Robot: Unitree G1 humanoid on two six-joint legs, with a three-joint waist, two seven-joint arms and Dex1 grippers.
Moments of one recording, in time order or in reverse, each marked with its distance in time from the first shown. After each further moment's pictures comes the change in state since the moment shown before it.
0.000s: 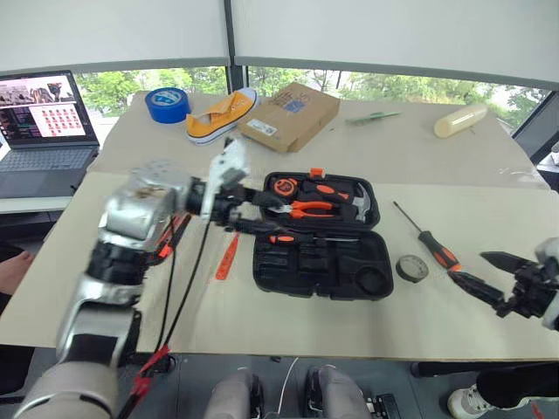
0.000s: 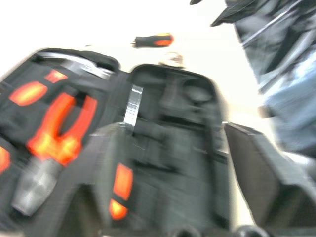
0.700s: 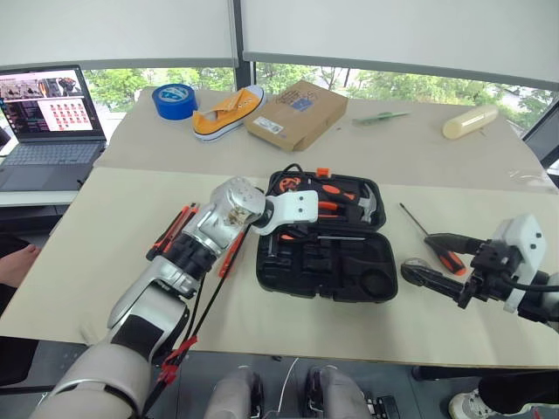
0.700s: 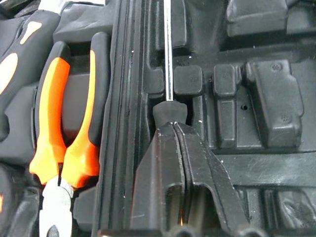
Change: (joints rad) left arm -0.215 -0.327 -0.431 0.461 0.579 -0.587 0.295; right arm -0.039 0.043 0.106 -0.301 0.124 0.044 0.009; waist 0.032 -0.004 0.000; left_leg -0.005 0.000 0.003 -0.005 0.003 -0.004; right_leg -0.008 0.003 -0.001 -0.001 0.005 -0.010
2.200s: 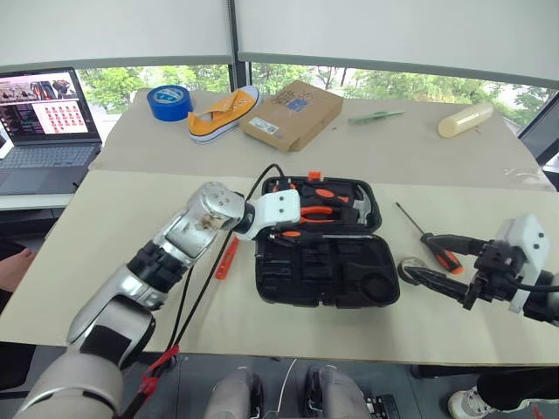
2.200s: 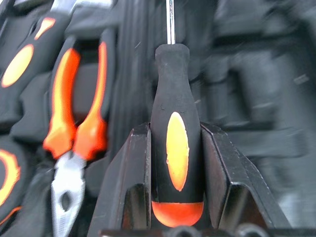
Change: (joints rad) left arm 0.077 0.191 -0.020 -0.223 -0.204 0.166 0.050; right arm 0.009 -0.018 -0.027 0.002 -0.025 -0.003 0.049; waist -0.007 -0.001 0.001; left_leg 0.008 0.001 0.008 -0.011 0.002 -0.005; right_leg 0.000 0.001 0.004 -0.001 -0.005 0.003
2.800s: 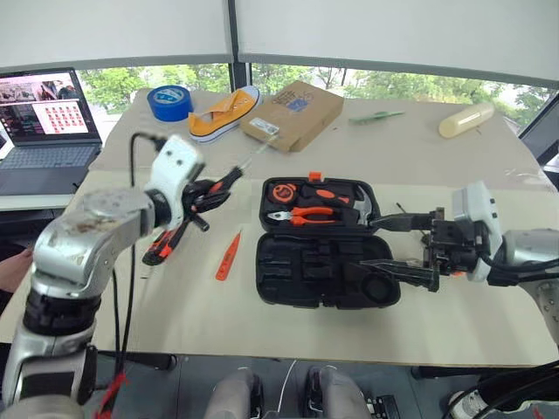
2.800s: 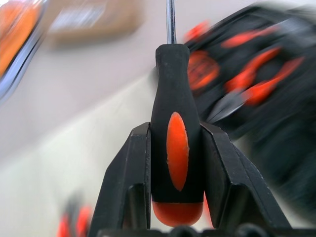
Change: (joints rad) left arm 0.207 0.243 0.396 -0.505 -0.395 0.467 0.375; right arm -0.310 -0.045 0.248 0.052 0.089 0.033 0.120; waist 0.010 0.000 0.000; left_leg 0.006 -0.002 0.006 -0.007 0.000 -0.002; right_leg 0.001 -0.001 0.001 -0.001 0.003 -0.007
